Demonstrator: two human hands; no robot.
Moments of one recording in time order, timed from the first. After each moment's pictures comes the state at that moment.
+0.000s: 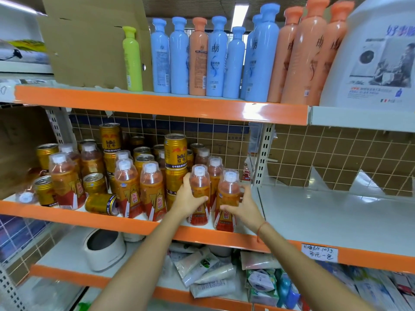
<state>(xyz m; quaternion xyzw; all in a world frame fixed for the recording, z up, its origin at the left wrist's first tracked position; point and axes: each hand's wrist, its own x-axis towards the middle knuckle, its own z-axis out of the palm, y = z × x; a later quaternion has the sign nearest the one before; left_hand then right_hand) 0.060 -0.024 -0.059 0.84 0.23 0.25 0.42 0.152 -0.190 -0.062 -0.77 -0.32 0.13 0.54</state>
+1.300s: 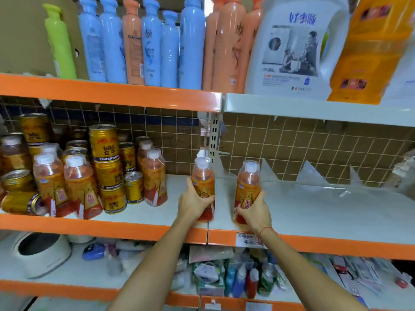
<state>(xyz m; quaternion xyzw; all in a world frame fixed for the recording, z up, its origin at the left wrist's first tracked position) 0.170 -0.187 -0.081 0.83 0.27 0.26 0.42 0.251 -0.348 -0.093 -0.89 -0.14 -0.02 0.44</state>
